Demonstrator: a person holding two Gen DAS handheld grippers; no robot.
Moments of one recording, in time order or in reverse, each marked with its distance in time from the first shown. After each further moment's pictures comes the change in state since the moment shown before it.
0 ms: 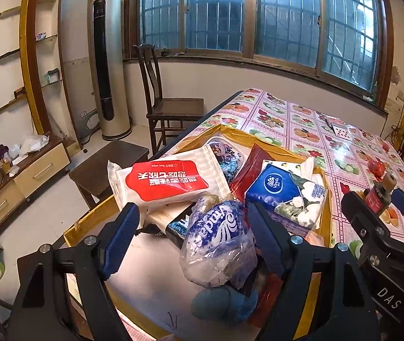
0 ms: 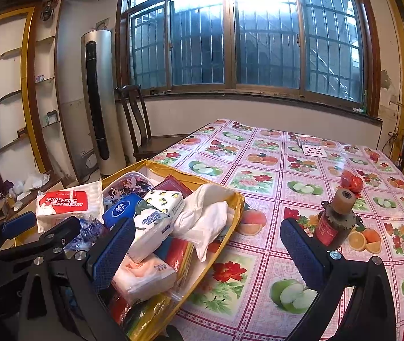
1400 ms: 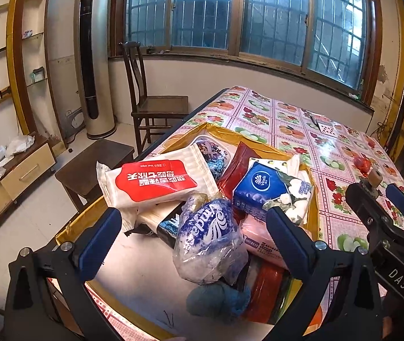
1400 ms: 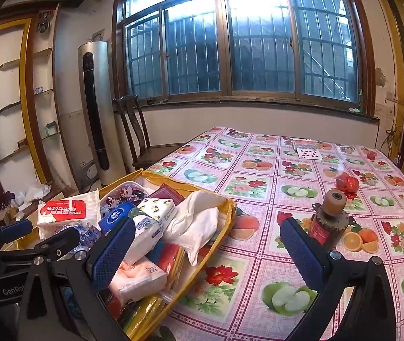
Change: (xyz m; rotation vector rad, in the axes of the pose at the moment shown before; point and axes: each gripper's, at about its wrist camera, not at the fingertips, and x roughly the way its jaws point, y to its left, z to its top) left arm 0.000 0.002 0.002 0.018 0.011 -0.079; right arm -0.010 -0.014 0.000 0.036 -0.045 0.005
